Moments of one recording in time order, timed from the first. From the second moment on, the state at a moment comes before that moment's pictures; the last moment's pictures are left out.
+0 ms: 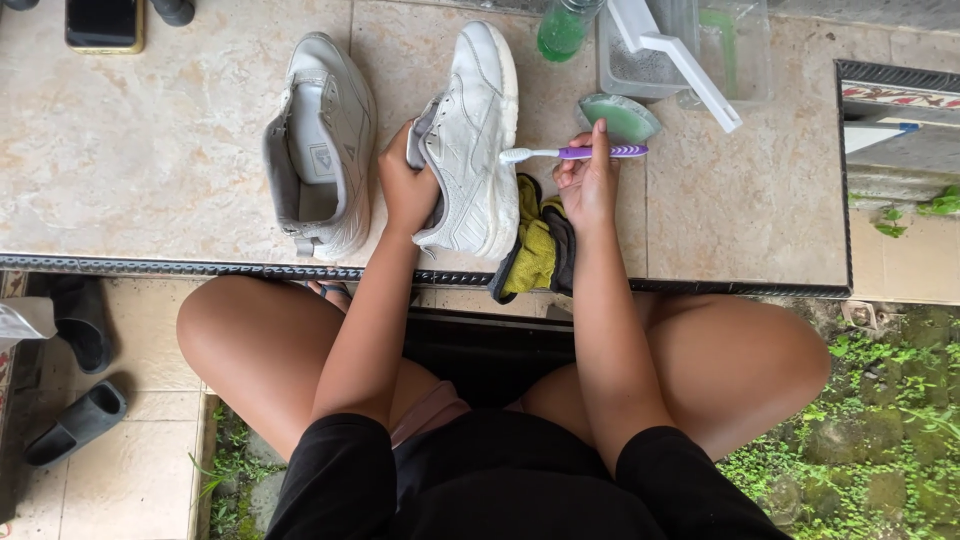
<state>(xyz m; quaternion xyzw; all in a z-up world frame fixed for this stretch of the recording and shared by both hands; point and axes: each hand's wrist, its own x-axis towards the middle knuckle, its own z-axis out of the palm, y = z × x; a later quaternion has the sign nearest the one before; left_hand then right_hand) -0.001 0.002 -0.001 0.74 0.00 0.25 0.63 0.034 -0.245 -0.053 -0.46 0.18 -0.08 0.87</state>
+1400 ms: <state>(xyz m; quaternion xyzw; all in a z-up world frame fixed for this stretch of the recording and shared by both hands) 0.004 0.007 -0.014 0.74 0.02 0.23 0.63 0.034 -0.245 -0.053 -0.46 0.17 -0.08 0.87</state>
